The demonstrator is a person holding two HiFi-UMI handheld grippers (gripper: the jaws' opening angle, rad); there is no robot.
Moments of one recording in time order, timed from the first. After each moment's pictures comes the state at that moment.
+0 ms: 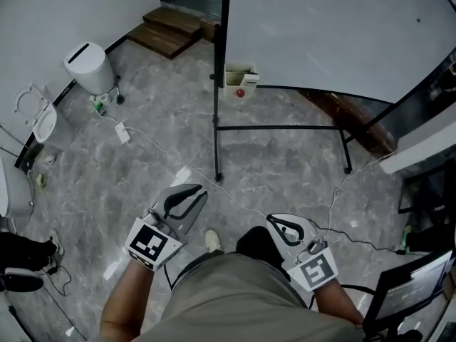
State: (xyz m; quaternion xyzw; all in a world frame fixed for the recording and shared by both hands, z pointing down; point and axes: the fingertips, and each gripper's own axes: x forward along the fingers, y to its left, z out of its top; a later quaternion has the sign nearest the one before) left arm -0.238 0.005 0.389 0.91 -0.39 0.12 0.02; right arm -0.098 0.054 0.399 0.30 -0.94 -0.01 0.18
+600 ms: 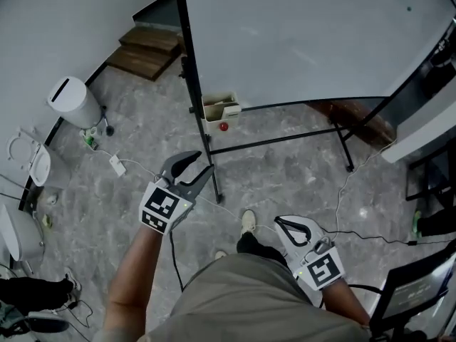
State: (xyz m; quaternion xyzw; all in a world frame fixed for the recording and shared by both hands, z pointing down) left arm -0.205 -0.219 0.411 0.92 -0.35 0.17 -0.02; right arm -0.059 -0.068 0.408 0.36 -0.92 0.01 0.18
